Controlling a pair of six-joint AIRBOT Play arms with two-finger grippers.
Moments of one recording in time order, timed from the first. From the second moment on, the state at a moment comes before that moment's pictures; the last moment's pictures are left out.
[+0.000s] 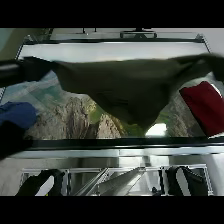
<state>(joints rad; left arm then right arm) 0.07 -0.91 1.50 0.72 -1.24 -1.24 -0.48 -0.64 1.14 -0.34 1.02 0.99</state>
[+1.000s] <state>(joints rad) 0.05 -1.80 1.84 0.71 -1.07 -1.06 -0.11 -1.48 1.21 -0.24 0.63 0.81</state>
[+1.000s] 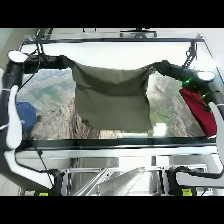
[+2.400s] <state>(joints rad) -0.30 -1.67 1.03 0.64 -1.18 -1.21 -0.09 -1.95 1.51 -0.44 0.81 0.96</state>
